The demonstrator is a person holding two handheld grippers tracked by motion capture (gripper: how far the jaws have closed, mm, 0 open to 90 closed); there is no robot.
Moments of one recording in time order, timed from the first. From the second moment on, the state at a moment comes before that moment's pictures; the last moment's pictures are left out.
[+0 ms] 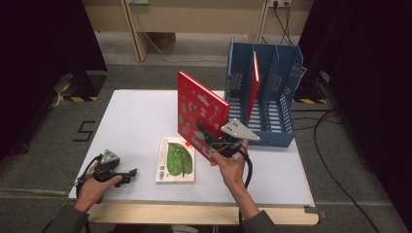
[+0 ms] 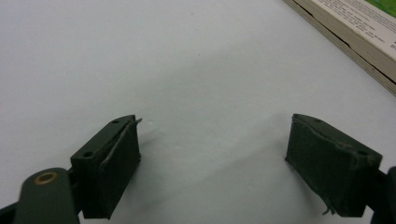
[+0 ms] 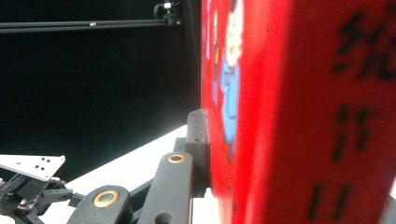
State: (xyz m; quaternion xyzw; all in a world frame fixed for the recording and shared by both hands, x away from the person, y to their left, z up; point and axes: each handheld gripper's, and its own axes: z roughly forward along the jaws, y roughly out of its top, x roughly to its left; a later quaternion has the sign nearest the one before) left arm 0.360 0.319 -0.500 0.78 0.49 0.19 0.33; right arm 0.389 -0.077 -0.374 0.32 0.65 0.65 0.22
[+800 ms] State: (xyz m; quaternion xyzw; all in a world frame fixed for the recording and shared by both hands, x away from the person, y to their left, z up) left arm 0.360 0.318 -0.500 0.78 0.49 0.19 0.33; right arm 0.349 -0.199 -0.341 0.37 0.59 0.64 0.32
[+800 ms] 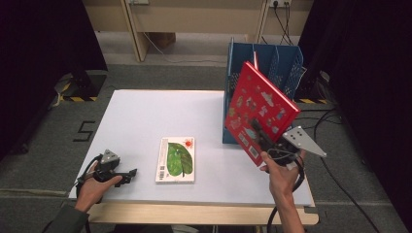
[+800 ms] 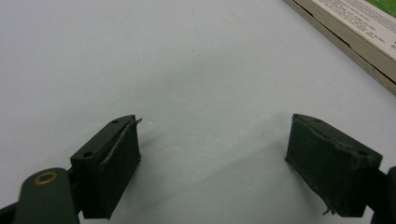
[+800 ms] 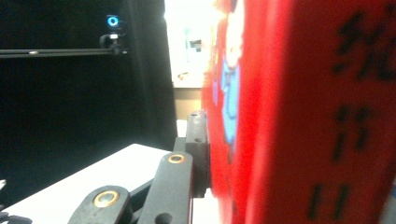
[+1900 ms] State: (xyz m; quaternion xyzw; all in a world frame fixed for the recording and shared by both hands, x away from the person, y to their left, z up) left arm 0.360 0.318 -0.500 0.78 0.49 0.19 0.33; right arm 0.401 -0.251 -0.336 0.45 0.54 0.61 0.37
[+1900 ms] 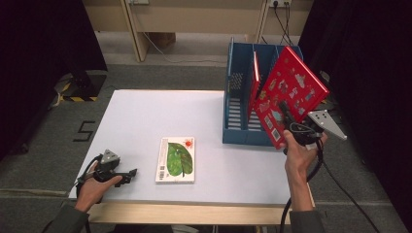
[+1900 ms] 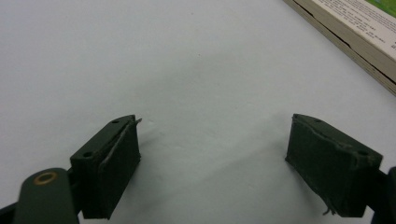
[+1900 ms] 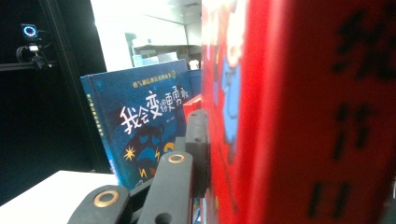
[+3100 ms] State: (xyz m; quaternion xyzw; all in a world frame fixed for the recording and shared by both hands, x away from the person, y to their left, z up) left arm 0.360 0.318 -0.500 0.78 0.49 0.20 0.34; right arm 0.466 -0.233 -0.326 0.47 0.55 0.56 0.42
